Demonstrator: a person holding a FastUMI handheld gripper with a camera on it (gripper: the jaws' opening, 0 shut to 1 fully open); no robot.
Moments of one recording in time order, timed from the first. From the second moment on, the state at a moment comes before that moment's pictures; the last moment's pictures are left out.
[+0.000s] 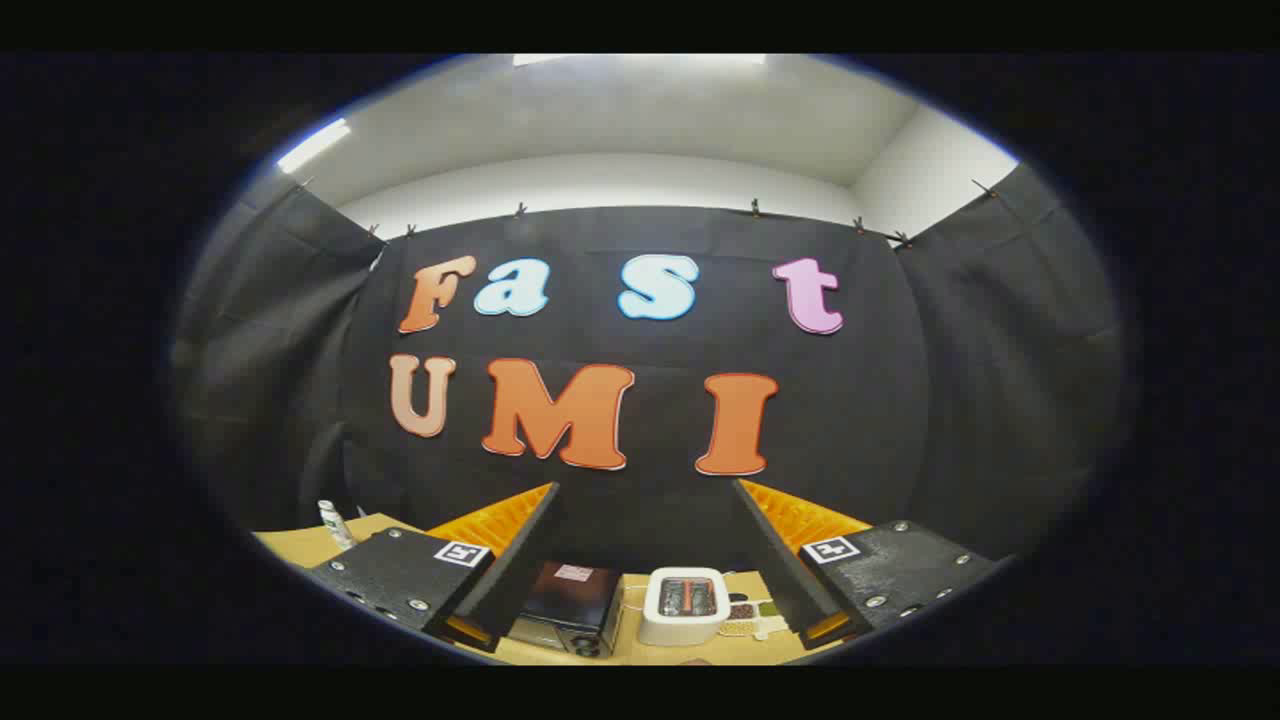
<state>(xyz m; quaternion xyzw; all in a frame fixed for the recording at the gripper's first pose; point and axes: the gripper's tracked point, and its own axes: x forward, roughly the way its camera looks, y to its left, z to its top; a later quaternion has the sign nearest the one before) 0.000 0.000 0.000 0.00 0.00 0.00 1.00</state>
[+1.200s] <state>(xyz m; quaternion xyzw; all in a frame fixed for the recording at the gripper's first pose) 0.002 0.088 0.056 0.02 -0.03 0.05 1.00</state>
